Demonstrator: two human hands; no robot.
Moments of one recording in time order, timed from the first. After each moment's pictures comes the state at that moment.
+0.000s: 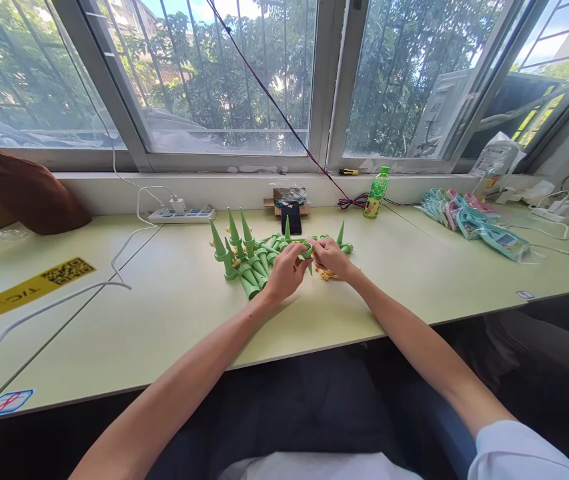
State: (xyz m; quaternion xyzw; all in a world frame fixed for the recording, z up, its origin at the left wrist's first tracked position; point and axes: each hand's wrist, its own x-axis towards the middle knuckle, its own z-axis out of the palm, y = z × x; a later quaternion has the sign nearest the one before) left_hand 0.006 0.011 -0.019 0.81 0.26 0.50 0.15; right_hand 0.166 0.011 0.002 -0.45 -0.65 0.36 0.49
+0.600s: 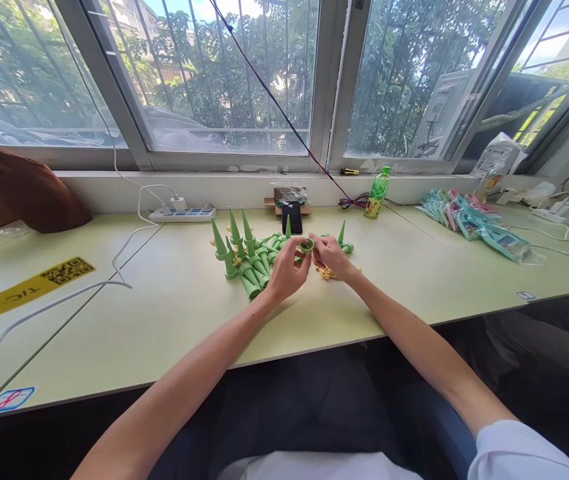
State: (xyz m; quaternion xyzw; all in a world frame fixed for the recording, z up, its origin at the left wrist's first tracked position) left_hand 0.013 0.004 -0.013 0.77 0.25 0.54 0.22; right_hand 0.160 0.011 0.004 -0.41 -0.61 0.41 0.54
